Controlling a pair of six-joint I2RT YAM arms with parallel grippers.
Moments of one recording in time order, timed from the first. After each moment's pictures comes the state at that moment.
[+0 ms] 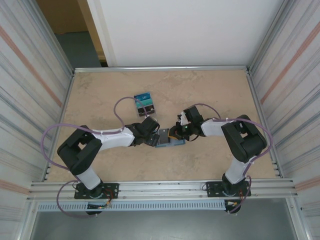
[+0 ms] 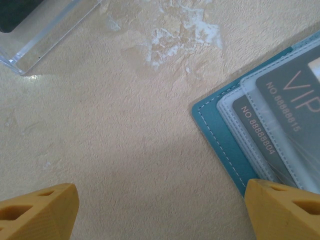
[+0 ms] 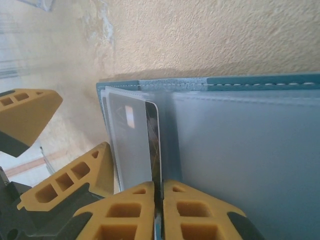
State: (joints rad) left arm -0.82 1.66 0.84 -0.28 -0.30 -0.29; right arm 0.51 1.75 0.77 0.00 -0.63 0.82
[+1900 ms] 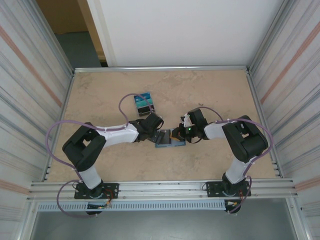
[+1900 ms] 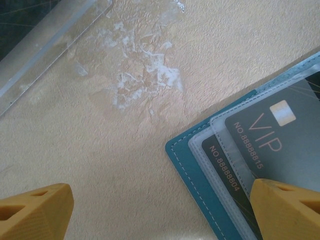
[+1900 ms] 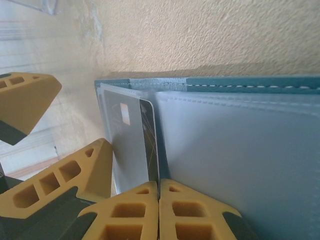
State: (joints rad) left arm -0.82 1.72 0.95 -0.31 -0.25 -0.26; right arm 0.47 1.74 0.68 0.13 -0.69 0.86
